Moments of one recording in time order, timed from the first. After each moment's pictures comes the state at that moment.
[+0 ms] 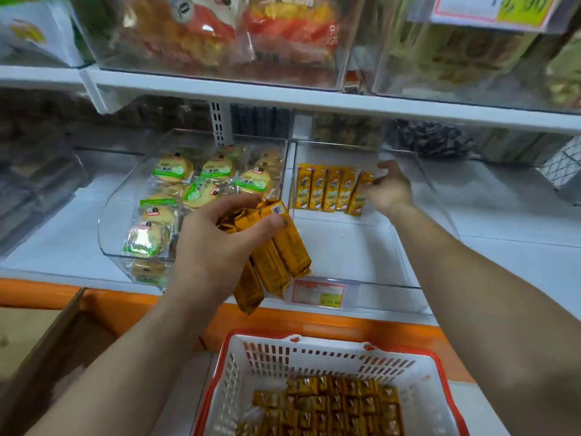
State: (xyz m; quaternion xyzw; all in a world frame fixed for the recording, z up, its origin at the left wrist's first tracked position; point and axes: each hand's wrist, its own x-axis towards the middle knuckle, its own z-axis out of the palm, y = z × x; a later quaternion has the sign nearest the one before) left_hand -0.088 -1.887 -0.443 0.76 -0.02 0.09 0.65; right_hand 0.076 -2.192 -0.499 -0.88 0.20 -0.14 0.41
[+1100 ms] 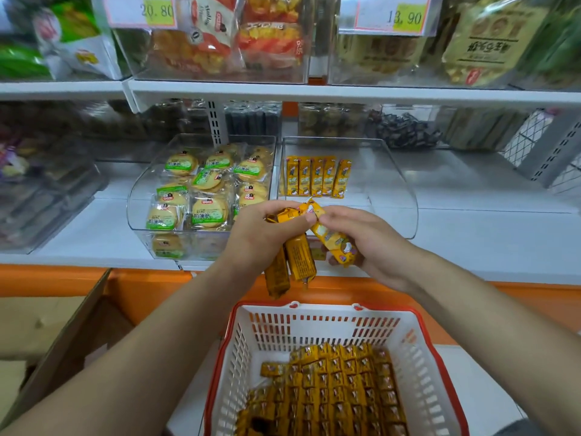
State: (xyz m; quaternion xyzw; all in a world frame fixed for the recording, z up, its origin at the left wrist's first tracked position) left_hand -0.141 -1.922 -0.445 0.73 -0.11 -0.04 0.67; right_hand -0.172 -2.104 -0.437 -0.69 -0.02 0.11 0.71
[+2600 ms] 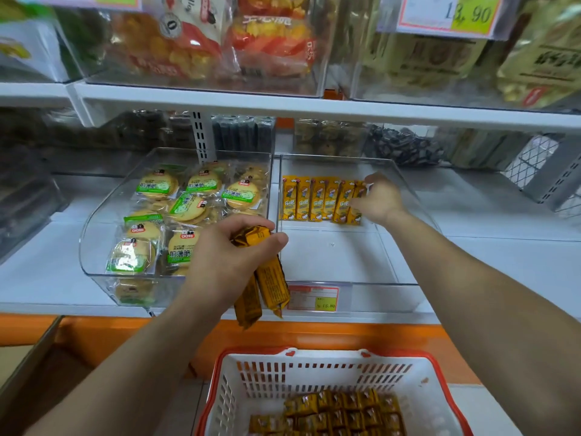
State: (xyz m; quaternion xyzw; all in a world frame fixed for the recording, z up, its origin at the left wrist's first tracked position) left_hand -0.080 -1.896 -0.461 0.76 -0.08 0.02 0.65; right_hand 0.046 -2.195 -0.487 -0.93 0.17 -0.16 0.29
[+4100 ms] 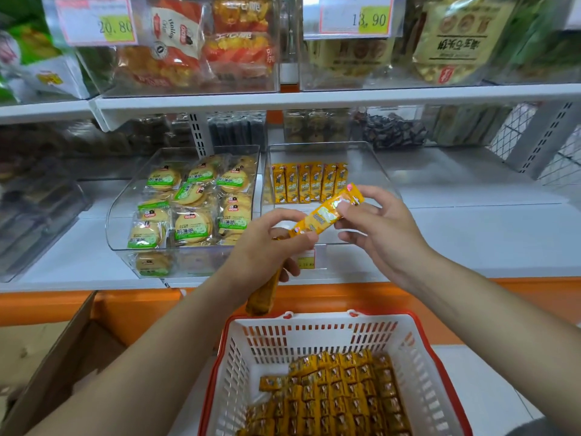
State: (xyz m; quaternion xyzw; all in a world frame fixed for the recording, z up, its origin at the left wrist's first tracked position) left_hand -0.132 -1.940 -0.452 0.76 -0.16 -0.13 0.62; right_hand -0.164 -2.136 -0.445 -0.62 0.06 -0.10 0.77
